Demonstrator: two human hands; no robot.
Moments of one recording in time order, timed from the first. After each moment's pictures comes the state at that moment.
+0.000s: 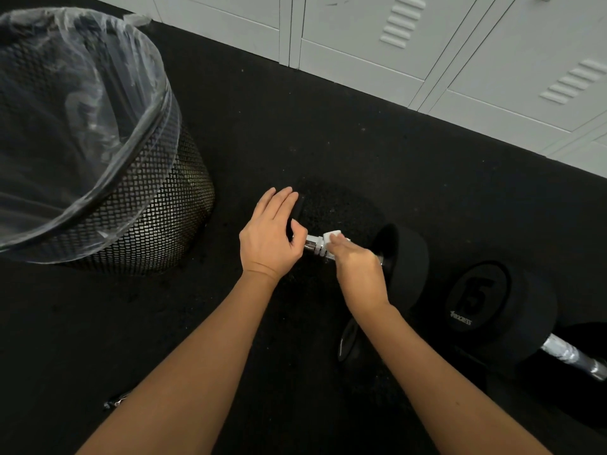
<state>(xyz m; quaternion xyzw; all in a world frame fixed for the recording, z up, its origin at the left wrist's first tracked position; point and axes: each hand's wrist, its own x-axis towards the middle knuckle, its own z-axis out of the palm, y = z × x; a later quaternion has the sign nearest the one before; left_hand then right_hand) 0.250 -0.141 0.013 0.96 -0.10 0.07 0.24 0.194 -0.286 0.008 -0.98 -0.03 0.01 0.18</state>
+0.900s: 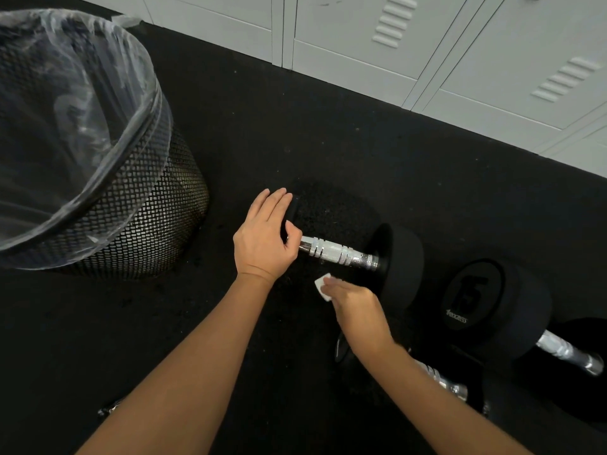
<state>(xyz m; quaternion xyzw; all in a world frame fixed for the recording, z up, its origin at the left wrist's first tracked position) 0.250 -0.141 0.011 0.96 -0.10 0.08 0.24 0.142 -0.292 -0.008 -0.97 -0.05 0.03 0.25</state>
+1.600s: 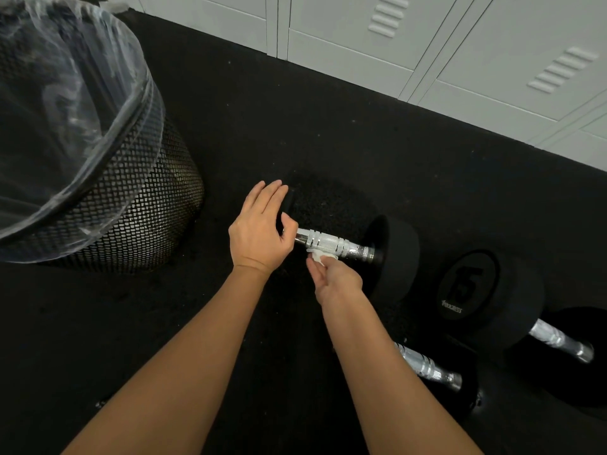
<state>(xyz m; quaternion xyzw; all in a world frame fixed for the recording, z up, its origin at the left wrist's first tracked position) 0.250 -0.142 0.010 0.96 -0.10 0.08 0.24 0.204 -0.248 0.033 -0.25 0.64 0.02 0.72</state>
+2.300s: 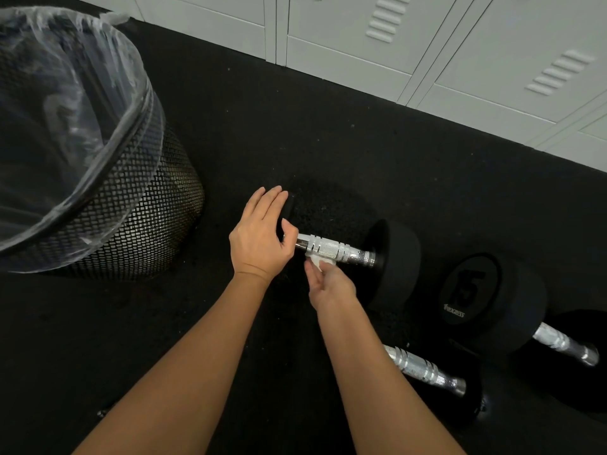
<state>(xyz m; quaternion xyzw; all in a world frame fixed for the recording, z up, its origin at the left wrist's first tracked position) 0.249 -0.141 0.011 0.96 -0.10 0.09 0.24 0.203 -0.242 0.018 -0.21 0.63 0.01 0.75</state>
